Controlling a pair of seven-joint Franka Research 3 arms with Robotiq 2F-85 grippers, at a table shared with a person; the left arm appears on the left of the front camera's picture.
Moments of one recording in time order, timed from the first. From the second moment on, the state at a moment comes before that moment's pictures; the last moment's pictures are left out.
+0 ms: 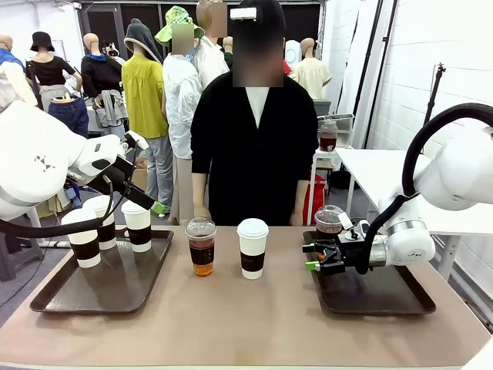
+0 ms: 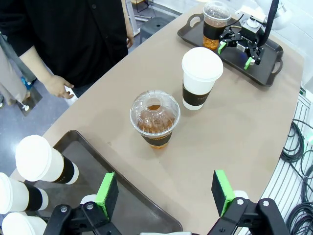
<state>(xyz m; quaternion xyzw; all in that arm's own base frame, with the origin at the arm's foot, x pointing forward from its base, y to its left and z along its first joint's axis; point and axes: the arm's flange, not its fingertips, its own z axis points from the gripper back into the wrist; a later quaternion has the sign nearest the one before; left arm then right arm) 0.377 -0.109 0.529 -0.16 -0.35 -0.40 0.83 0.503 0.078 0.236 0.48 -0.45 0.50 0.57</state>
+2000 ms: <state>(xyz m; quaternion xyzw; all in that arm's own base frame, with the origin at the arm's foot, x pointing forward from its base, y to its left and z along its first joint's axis) 0.377 -0.109 0.529 -0.16 -0.35 -0.40 0.83 0.503 0.078 0.236 0.48 -0.45 0.50 0.57</state>
